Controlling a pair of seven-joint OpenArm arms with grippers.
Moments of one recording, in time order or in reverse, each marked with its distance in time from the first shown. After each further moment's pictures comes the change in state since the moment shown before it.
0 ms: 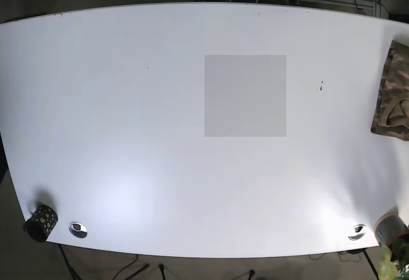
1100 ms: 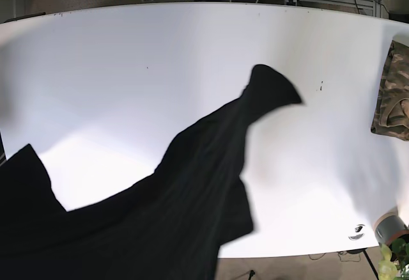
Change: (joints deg) left arm 0.3 1.0 2.3 3.5 0.0 2.2 0.2; right arm 3.4 -1.6 -5.6 1.5 0.2 0.2 -6.5
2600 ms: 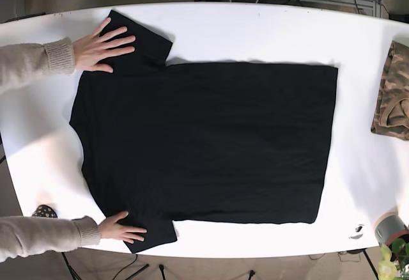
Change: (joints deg) left arm 15.6 -0.1 0.0 21.5 0.0 0.0 0.1; right arm -11.4 0.7 -0.2 15.9 0.1 -0.2 -0.5
